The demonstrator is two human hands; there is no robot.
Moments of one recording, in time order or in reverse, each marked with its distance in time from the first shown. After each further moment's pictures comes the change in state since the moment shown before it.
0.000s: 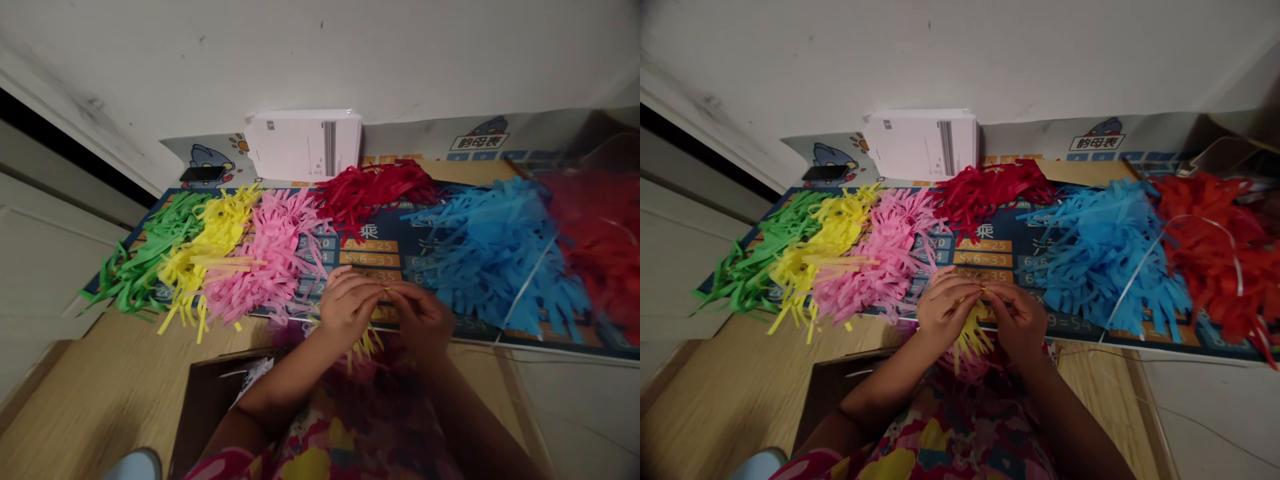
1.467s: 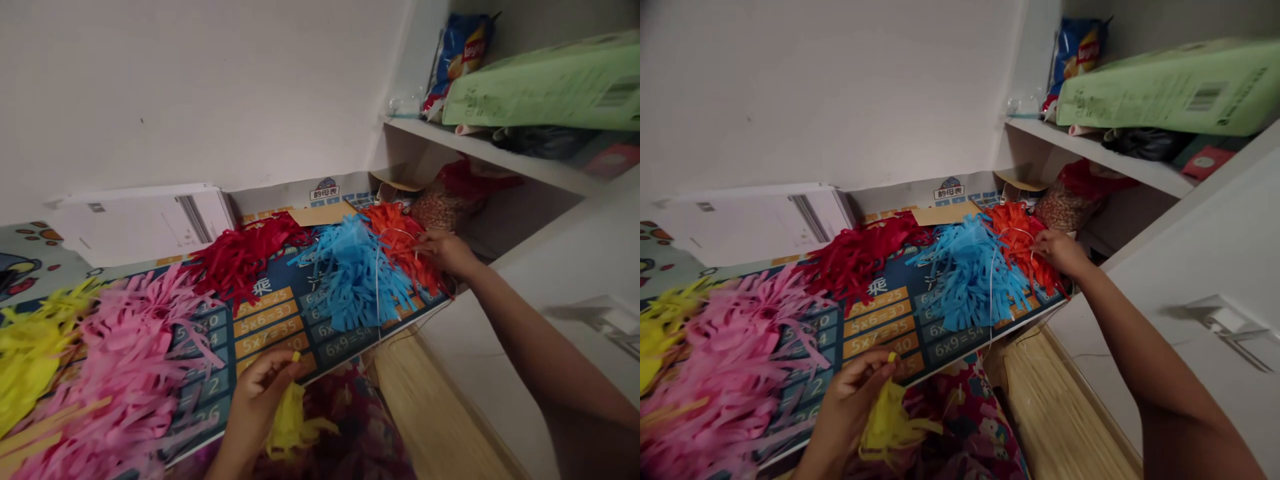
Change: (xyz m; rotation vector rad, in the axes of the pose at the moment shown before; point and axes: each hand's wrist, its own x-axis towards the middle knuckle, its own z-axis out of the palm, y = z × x) left_hand 0.000 -0.004 0.025 -0.561 -0.208 -0.686; right_hand 0.154 0.053 -0.318 -1.348 -0.303 -0.090
